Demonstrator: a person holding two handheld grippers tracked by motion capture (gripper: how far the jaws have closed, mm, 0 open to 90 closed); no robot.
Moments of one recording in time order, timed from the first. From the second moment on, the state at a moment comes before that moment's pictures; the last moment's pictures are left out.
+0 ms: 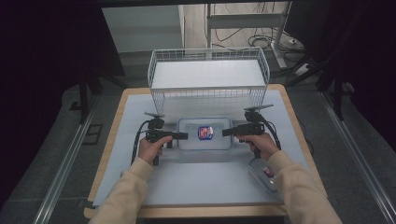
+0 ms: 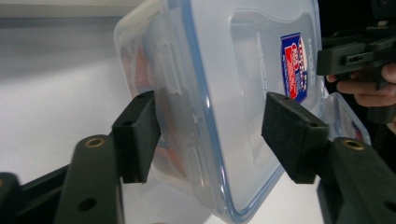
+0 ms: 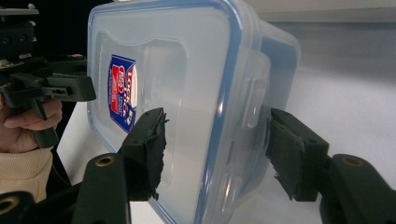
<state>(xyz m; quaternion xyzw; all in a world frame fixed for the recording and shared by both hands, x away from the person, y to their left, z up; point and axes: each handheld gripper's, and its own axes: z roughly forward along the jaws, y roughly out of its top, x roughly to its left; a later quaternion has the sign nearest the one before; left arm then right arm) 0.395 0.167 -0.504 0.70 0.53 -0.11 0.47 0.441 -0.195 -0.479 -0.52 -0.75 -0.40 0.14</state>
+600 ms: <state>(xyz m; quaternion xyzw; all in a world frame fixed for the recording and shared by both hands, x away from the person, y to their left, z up) 0.386 0.174 -0.504 0.71 0.50 -0.10 0.48 0.430 -0.202 -0.479 -0.49 -0.75 -0.42 0.13</state>
